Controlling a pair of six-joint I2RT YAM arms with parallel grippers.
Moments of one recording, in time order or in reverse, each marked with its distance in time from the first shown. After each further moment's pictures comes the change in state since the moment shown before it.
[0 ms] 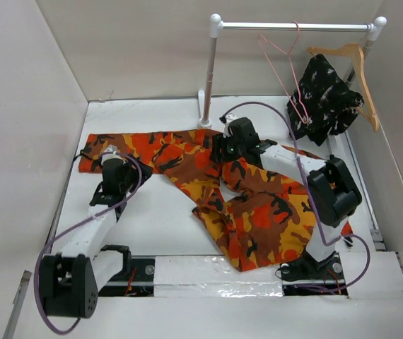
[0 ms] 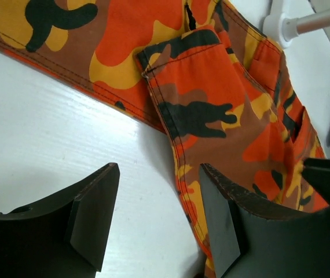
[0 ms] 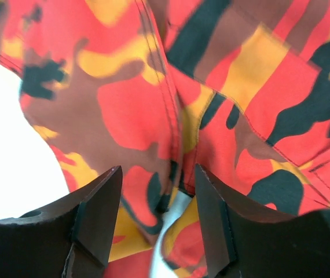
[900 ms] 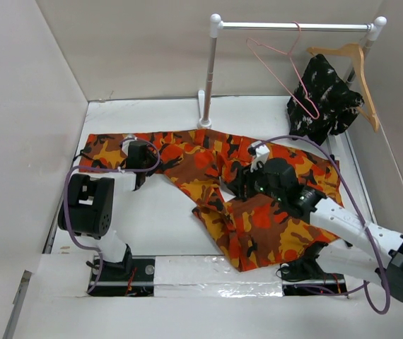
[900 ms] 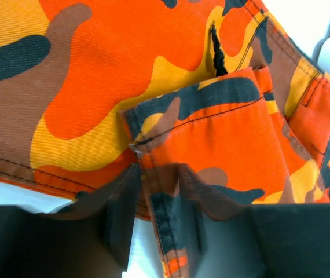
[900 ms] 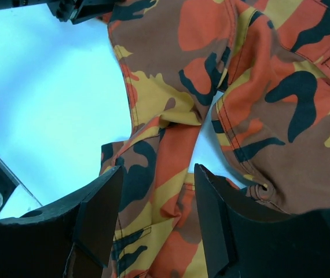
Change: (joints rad) left arm -0.119 0.657 0.236 0.287 -0.144 -0.099; right arm 0.171 -0.771 -0.542 0.024 0.143 0.035
